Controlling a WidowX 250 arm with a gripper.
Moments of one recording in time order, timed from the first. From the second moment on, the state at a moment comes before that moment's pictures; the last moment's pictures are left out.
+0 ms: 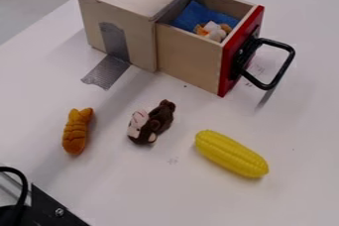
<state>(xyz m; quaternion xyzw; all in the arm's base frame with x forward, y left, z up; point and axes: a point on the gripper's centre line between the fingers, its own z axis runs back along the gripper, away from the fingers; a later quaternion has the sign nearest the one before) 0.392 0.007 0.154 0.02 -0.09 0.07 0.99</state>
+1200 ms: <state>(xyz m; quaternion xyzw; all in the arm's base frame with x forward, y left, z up) 0.402 -0.100 0.064 -0.05 -0.04 -0.02 1.00</state>
